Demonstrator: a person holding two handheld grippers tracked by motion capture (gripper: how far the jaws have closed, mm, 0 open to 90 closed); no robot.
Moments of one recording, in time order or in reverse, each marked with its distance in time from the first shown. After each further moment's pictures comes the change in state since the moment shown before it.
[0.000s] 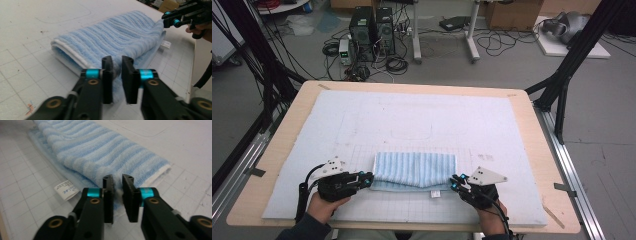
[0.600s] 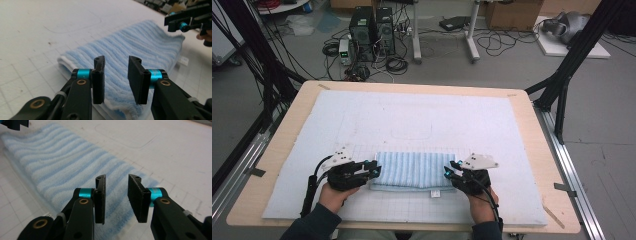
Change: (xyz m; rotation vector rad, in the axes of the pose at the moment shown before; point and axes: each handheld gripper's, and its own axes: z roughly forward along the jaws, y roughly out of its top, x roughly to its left) left arm 0.005 0.012 0.031 0.017 0.042 0.001; right arm -0.005 0.028 0.026 0.019 -0.068 0.032
